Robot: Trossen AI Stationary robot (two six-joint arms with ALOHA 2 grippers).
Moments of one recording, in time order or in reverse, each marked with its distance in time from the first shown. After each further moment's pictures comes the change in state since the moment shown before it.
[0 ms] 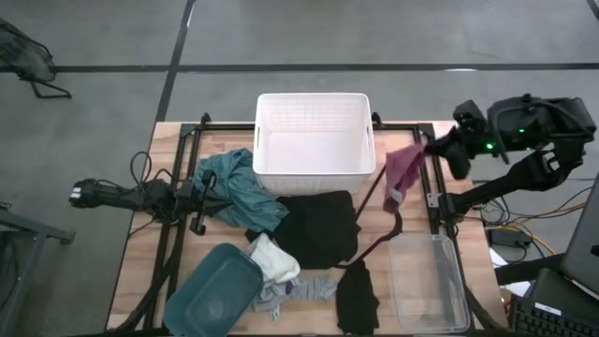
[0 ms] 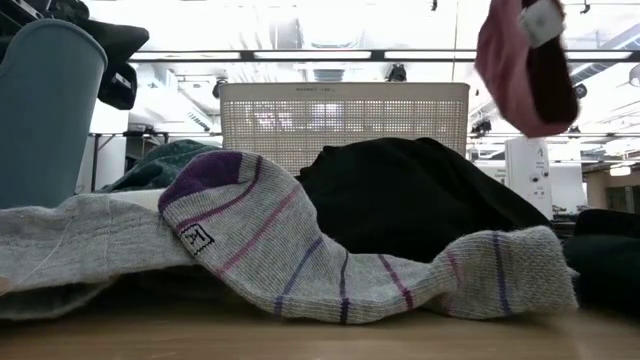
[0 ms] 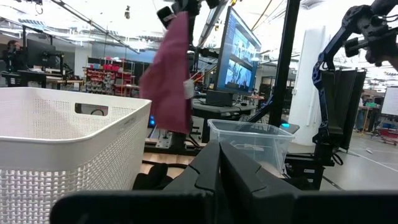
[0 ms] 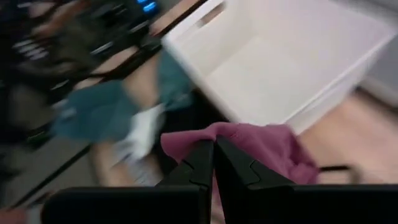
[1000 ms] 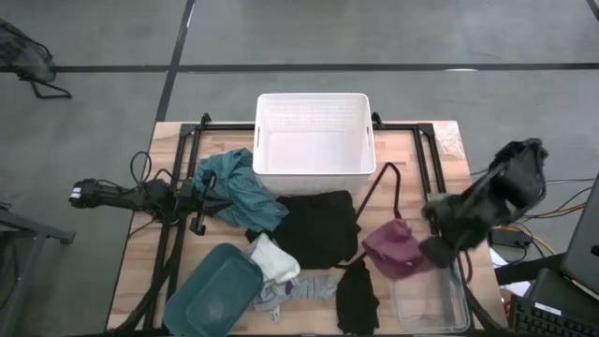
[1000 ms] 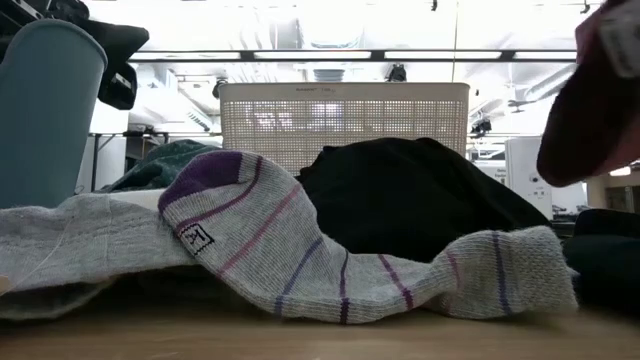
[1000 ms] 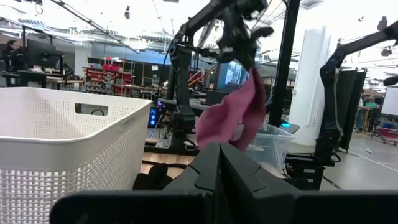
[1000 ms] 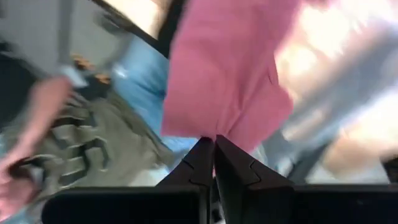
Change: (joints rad) left arm 0.000 0.000 0.000 0.000 0.000 0.000; right arm 0.681 0.196 -0.241 0.000 -0.385 1.091
